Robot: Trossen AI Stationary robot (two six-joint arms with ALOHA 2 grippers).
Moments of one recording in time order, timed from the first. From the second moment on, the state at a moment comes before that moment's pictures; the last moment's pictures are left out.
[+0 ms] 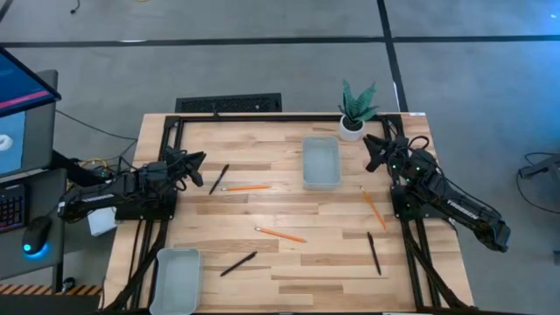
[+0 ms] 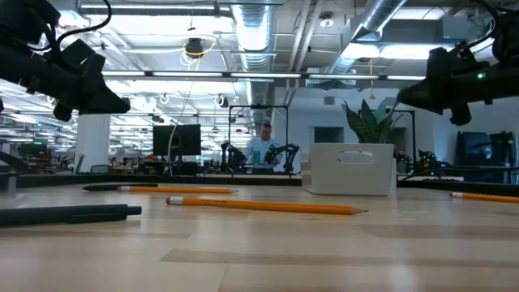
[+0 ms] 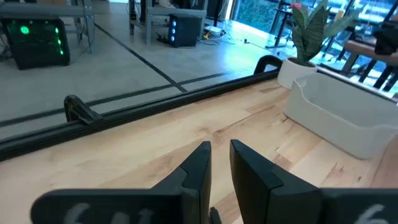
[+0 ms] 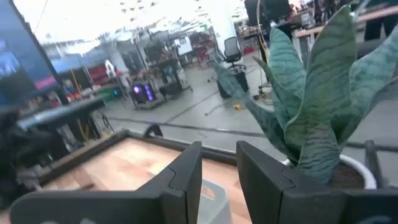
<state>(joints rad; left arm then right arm) 0.19 0.03 0.11 -0.33 -0.59 -0.36 -0.65 0.05 0.01 0.07 0.11 0.29</state>
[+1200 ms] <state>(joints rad) 0.19 0.03 0.11 -0.32 -0.61 -0.36 -0.66 0.05 0.03 0.17 0.05 0.39</state>
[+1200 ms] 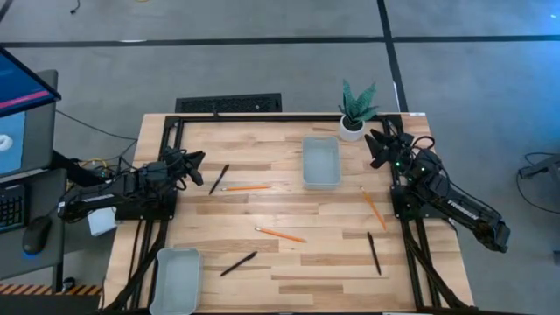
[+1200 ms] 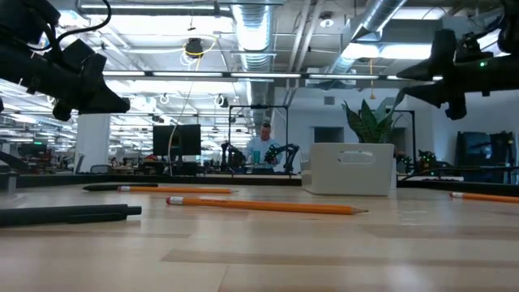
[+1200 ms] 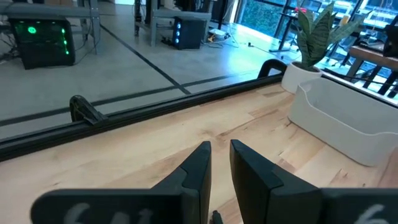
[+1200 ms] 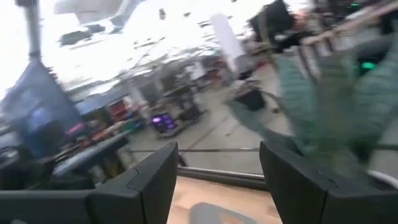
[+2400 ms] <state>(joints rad) 0.19 0.03 0.11 -0.05 -0.27 -0.39 -0.28 0.94 0.89 -0.78 -0.12 0.21</state>
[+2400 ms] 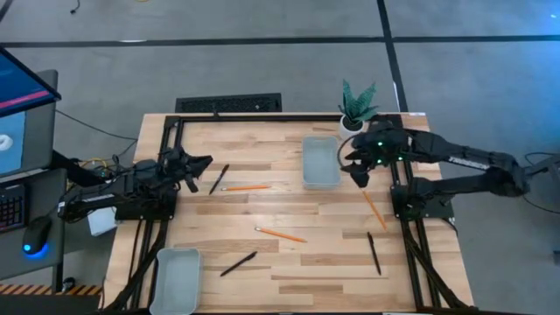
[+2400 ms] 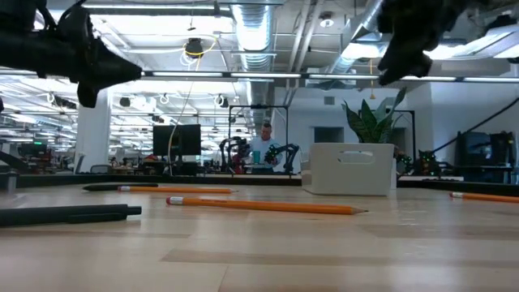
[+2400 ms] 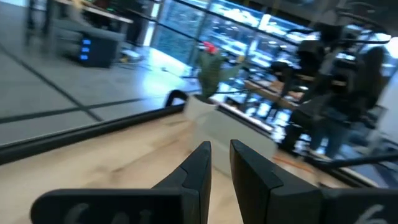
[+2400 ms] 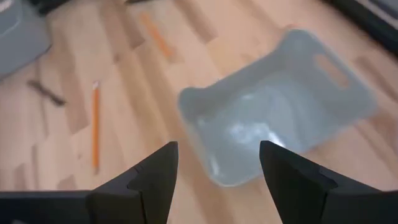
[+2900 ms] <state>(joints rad) 0.19 0.20 0.44 -0.24 -0.14 -0.33 -0.19 1.13 0.93 -0.78 -0.10 0.24</state>
